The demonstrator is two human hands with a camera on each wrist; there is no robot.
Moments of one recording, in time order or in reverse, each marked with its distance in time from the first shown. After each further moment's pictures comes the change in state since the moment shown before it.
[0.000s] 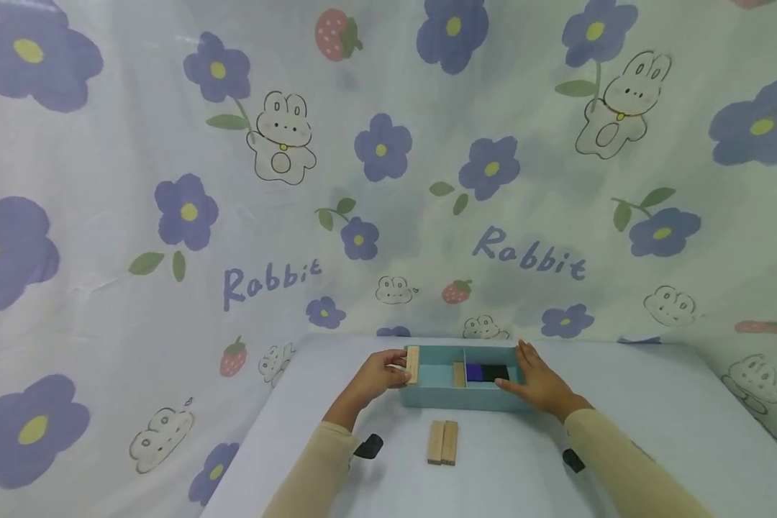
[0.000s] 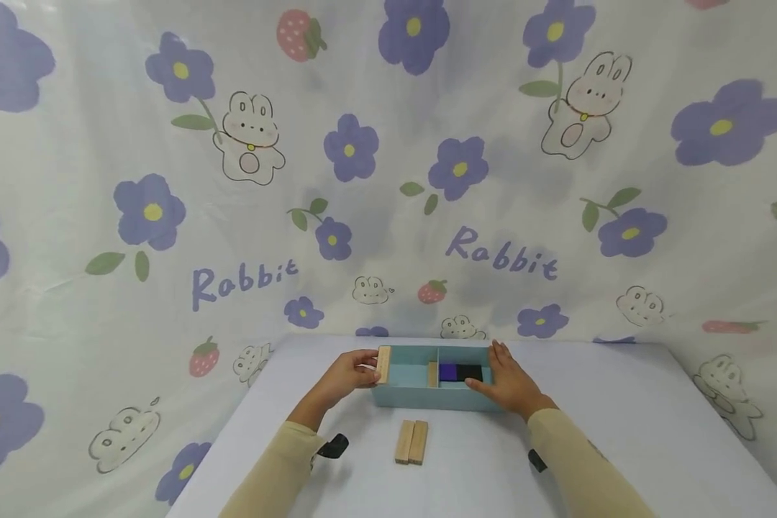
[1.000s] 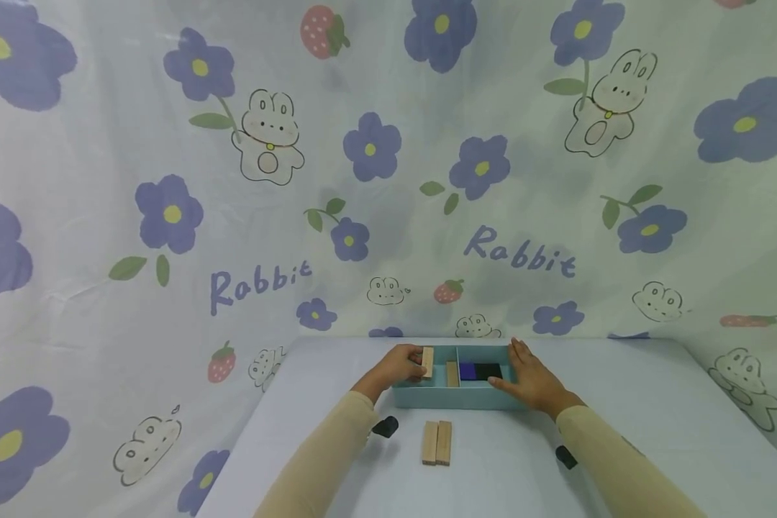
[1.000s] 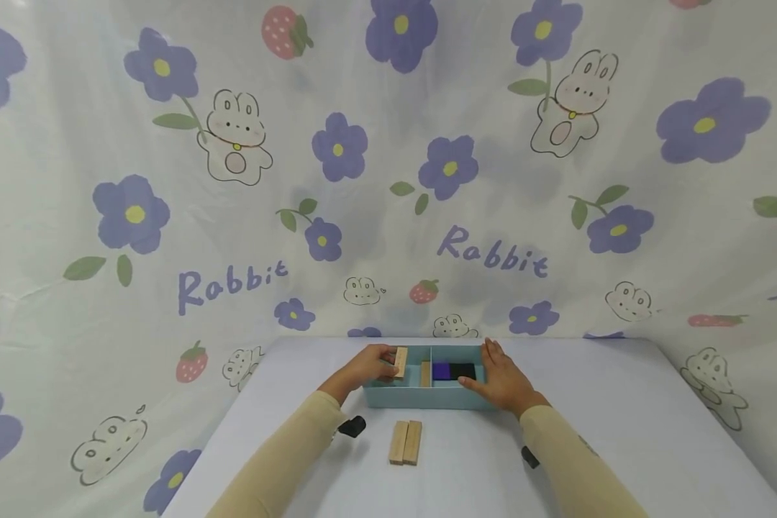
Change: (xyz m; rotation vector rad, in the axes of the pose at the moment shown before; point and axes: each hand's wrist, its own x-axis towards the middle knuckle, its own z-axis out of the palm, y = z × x) left_hand 0.064 -0.002 0.033 0.197 -0.106 -0.123; right_hand 0.002 0.000 0.000 -0.076 0.024 -0.003
